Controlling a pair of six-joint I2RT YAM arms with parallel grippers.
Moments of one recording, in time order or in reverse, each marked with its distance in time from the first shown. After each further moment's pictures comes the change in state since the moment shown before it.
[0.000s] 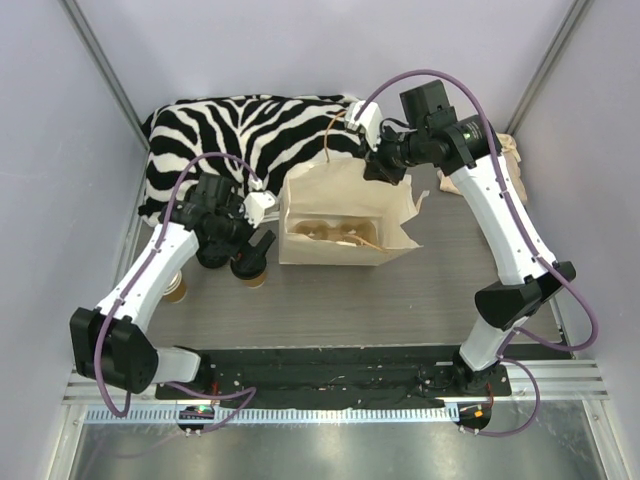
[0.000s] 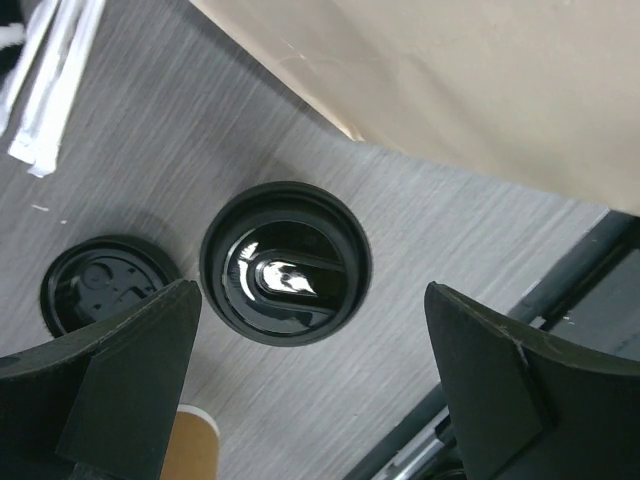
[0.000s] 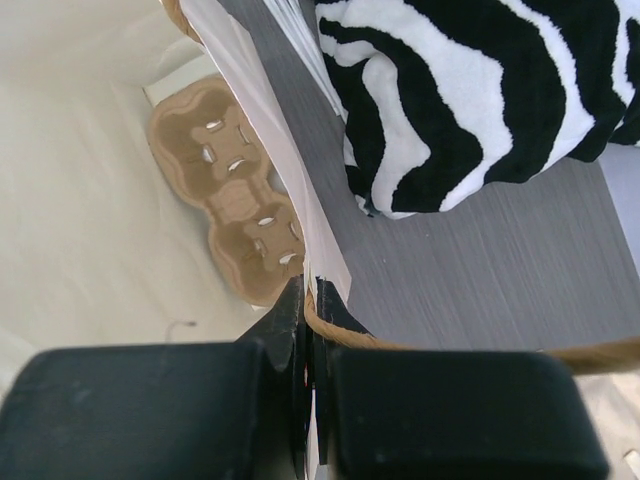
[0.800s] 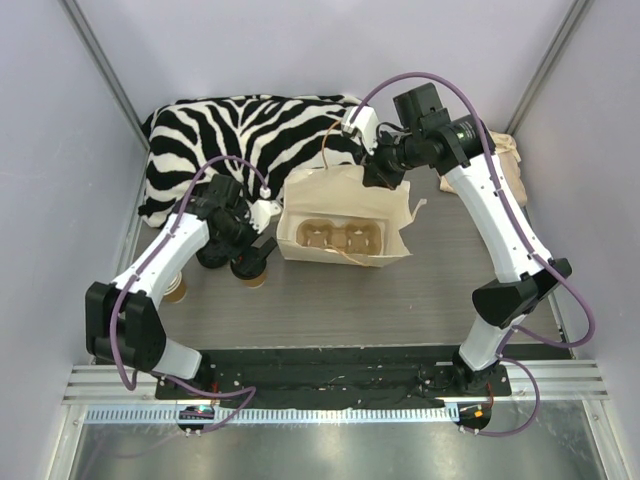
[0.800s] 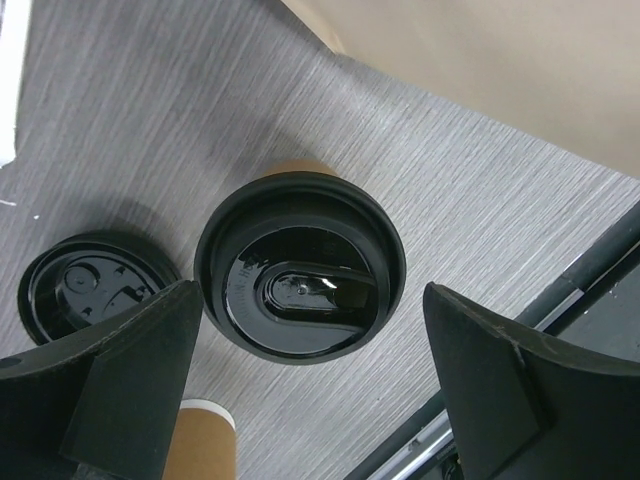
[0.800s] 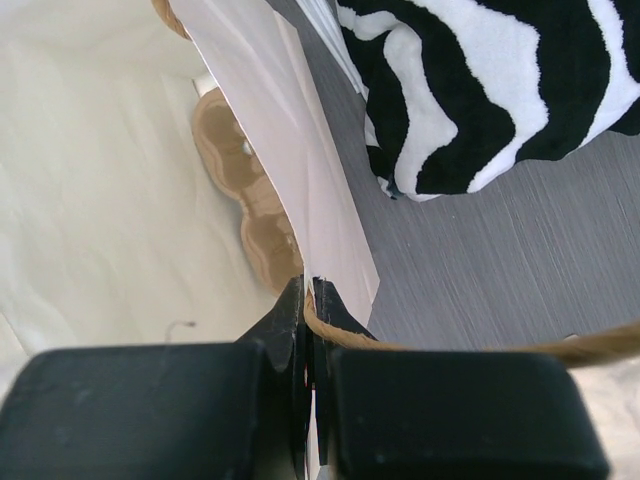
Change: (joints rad) left arm -0.012 0.112 -0.010 -0.010 -0.058 0.085; right arm 0.018 0.018 0.003 -0.045 0.022 0.048
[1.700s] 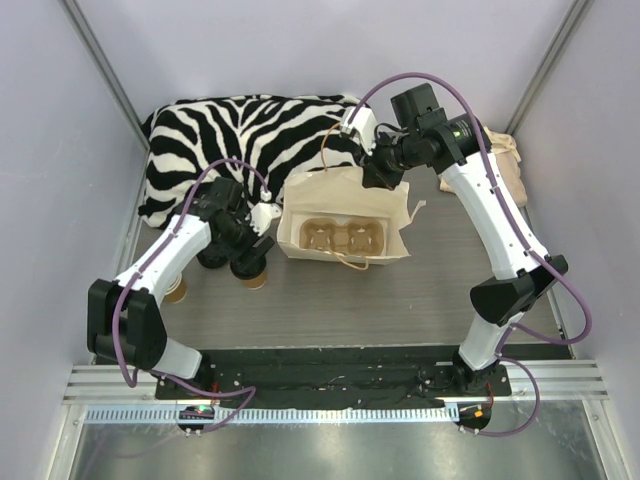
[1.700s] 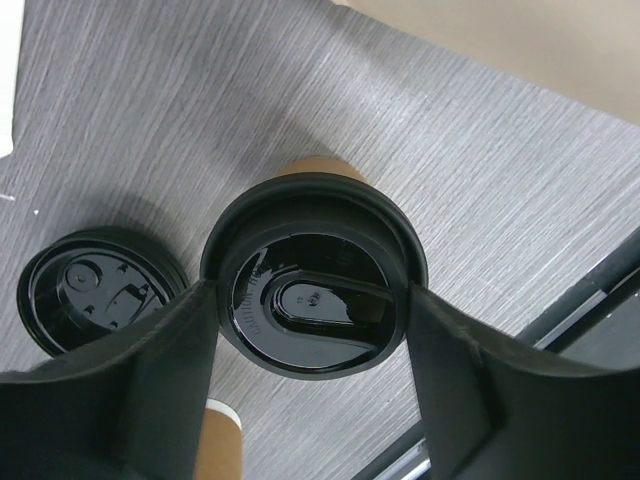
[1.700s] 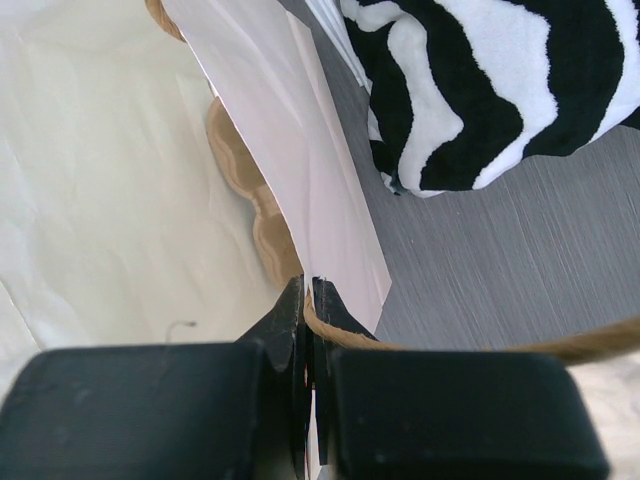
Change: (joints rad) left arm -0.001 0.019 -0.030 0.028 -0.032 0.010; right arm 0.000 0.020 0.007 -0.014 0.001 -0.004
